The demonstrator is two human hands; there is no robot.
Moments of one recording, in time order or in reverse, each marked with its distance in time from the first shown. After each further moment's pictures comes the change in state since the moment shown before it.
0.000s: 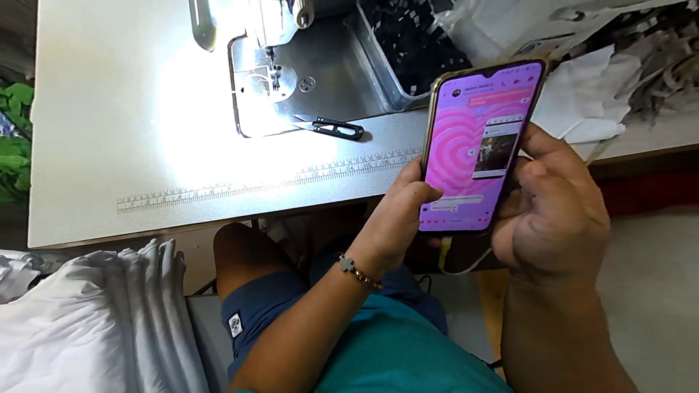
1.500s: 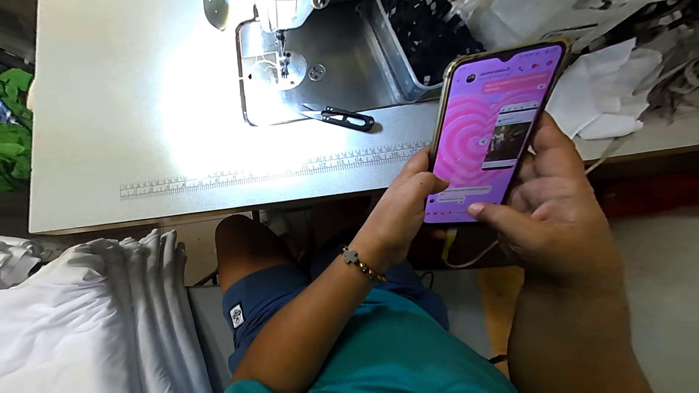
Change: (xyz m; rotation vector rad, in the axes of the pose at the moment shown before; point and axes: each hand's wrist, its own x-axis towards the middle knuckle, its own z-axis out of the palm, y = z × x) left_hand -0.003 0.003 -0.002 -0.015 0.008 0.043; right_hand 0.000 -0.002 -0.006 -0.111 -0.268 -0.009
